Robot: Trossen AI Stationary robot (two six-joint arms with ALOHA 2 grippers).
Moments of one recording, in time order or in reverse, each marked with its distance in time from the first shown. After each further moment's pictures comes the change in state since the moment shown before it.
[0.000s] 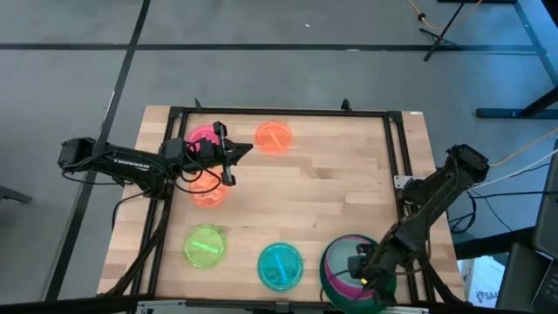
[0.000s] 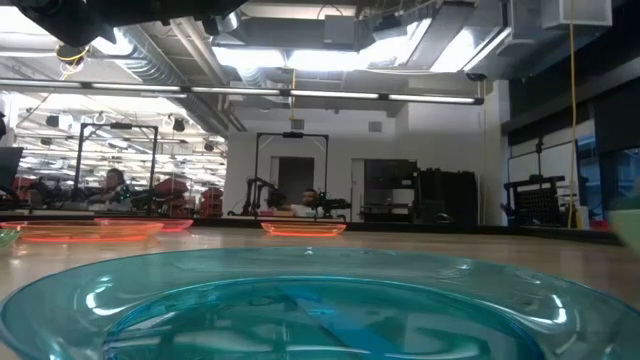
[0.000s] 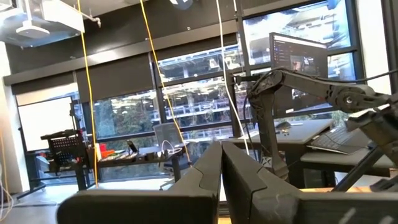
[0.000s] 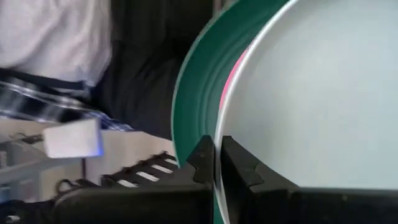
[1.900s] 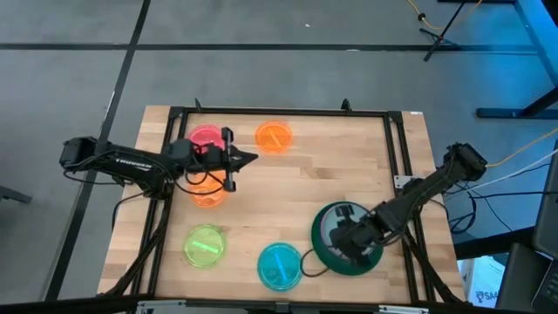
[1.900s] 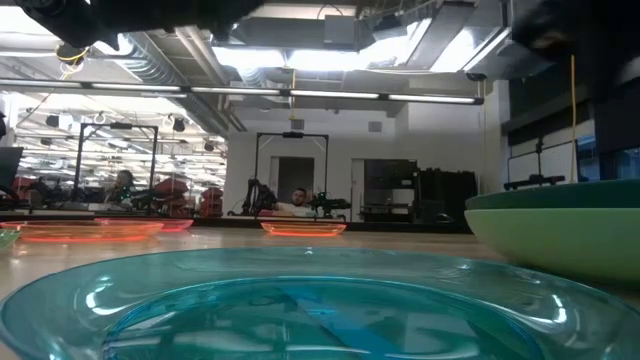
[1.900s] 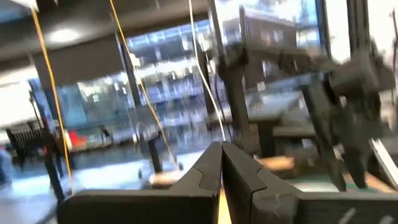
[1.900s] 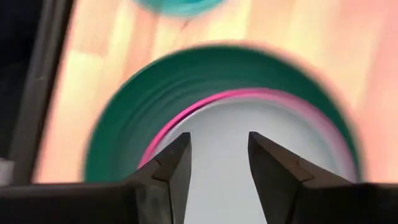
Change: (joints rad) left arm 0.000 0.027 0.011 -0.111 0.107 -0.003; right arm -0.236 0.005 0.078 -0.270 0.345 -0.536
